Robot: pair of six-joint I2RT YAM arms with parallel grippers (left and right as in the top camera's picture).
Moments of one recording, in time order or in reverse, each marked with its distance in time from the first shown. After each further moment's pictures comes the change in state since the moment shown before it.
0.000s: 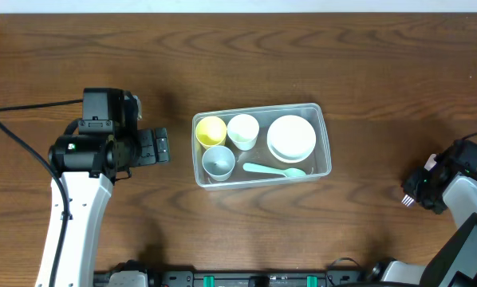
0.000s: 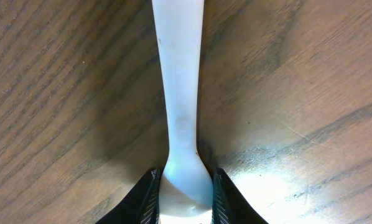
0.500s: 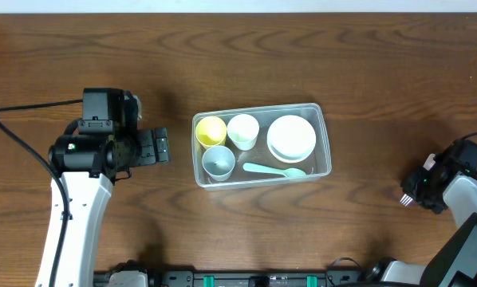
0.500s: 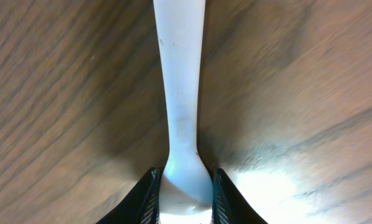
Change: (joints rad) left arm 0.000 0.000 0.000 0.000 0.000 0.000; right arm 0.000 0.000 0.008 -0.021 -0.026 0.000
